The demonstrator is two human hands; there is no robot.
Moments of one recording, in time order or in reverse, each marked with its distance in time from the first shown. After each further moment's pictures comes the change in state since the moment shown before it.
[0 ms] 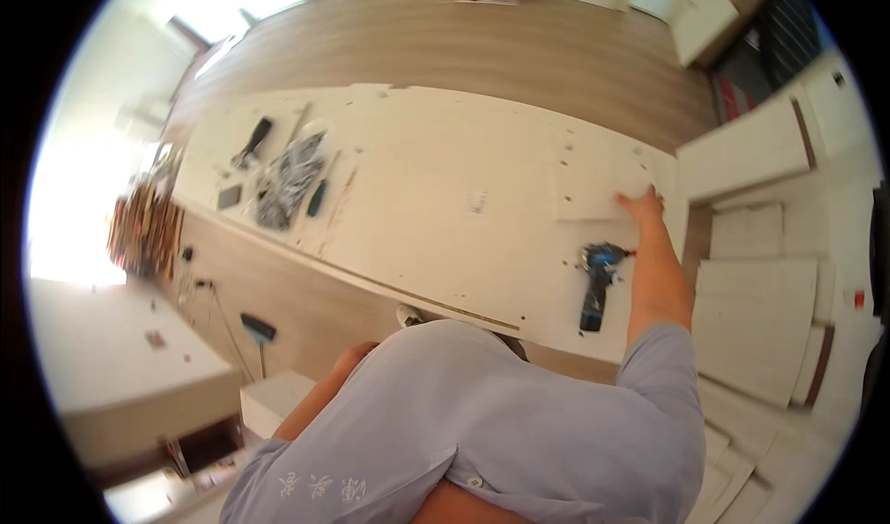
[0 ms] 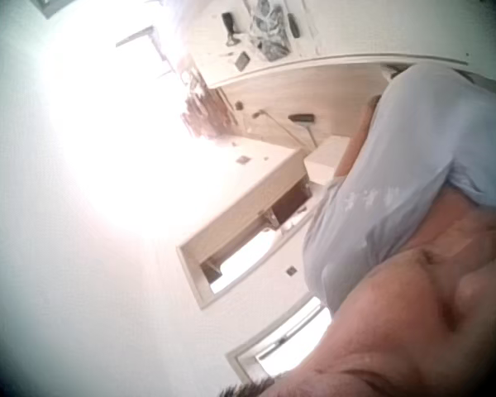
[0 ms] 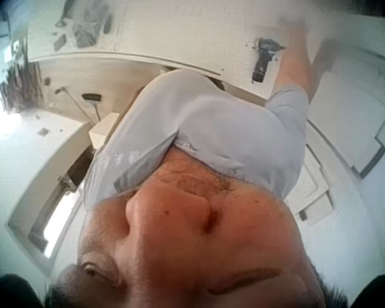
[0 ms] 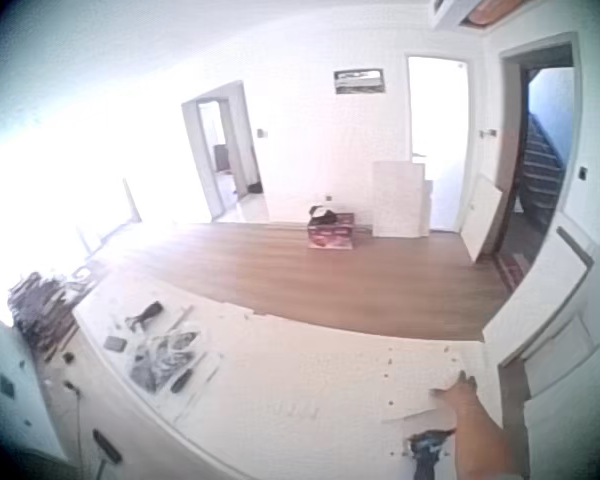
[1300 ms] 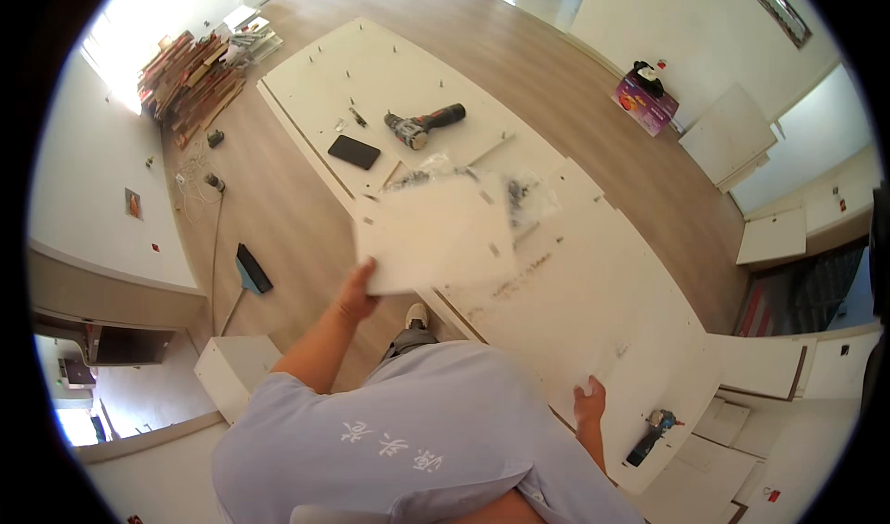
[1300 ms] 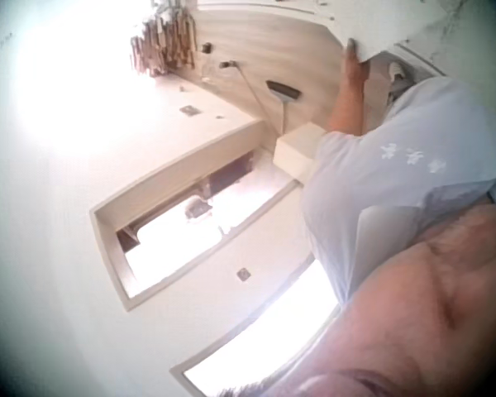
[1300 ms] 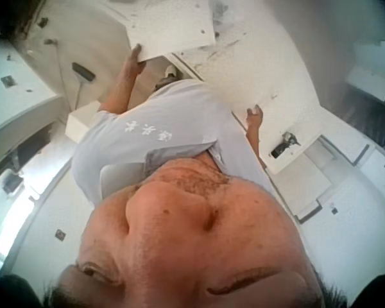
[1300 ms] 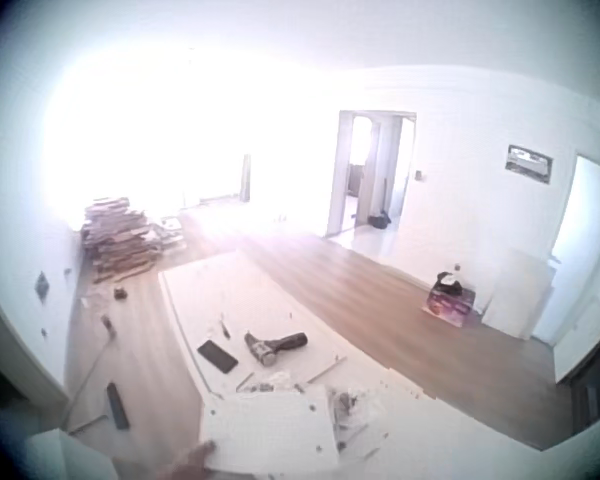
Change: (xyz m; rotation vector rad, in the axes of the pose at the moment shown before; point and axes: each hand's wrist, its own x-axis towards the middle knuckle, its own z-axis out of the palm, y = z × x) left_hand 0.155 -0.179 -0.340 -1.644 0.306 0.398; right_hand -0.371 -0.198 0.227 0.187 -0.101 -0.462
